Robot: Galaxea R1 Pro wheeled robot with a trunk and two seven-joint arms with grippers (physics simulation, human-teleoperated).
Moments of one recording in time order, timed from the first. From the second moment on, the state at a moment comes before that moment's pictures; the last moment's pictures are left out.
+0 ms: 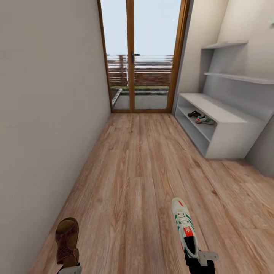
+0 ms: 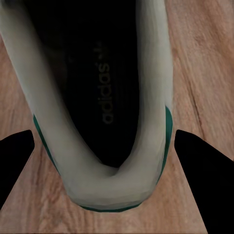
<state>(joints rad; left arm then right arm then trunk) -0.22 0.02 0.39 -0.30 -0.22 -0.65 -0.09 -0.32 -0.07 0.09 -0.28 -0.11 -0.52 -0.05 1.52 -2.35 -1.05</state>
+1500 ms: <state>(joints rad) -0.21 0.02 0.39 -0.30 -0.22 -0.65 -0.09 -0.32 -0.07 0.09 -0.28 -0.11 -0.52 -0.05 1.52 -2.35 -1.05</state>
